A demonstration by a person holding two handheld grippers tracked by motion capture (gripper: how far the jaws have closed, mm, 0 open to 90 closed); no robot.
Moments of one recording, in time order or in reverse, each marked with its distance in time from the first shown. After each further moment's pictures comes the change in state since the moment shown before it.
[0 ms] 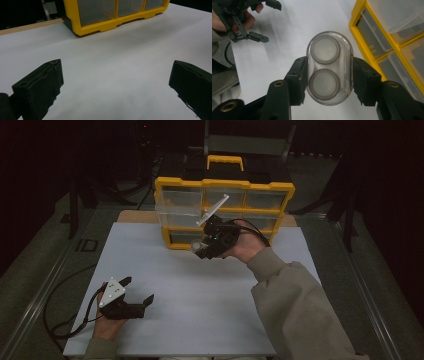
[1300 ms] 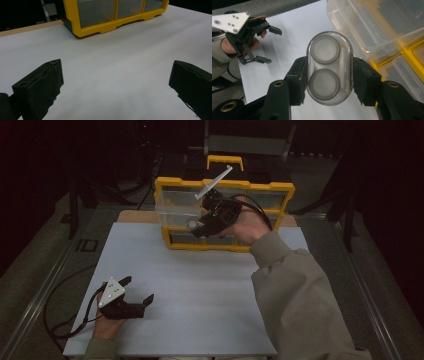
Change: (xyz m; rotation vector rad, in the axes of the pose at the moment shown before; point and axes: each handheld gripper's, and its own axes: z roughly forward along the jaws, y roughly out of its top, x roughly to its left) left arm 0.001 0.000 0.000 -0.011 -0.004 0.002; right arm -0.012 0.038 -0.038 -0.071 -0.017 0.019
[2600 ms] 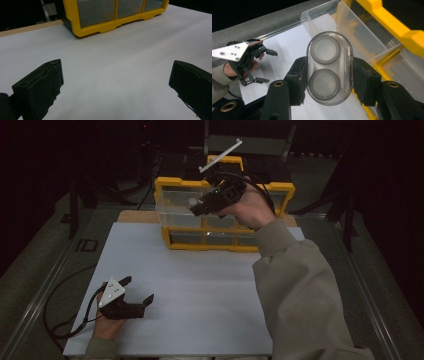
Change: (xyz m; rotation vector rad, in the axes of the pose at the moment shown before) left arm 0.000 0.000 0.000 0.006 -0.001 0.005; right arm -0.019 0.028 -0.029 -0.093 -0.042 0.064
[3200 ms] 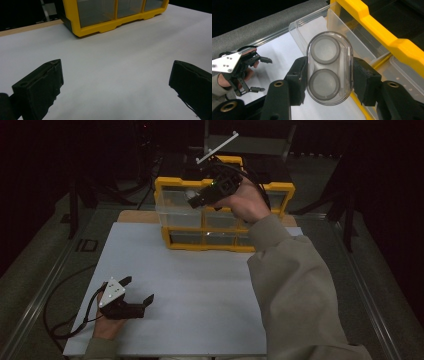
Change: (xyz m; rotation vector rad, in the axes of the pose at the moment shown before) left arm 0.000 0.000 0.000 -0.001 -0.002 -0.002; right arm -0.010 0.013 0.007 0.004 -0.024 0.054
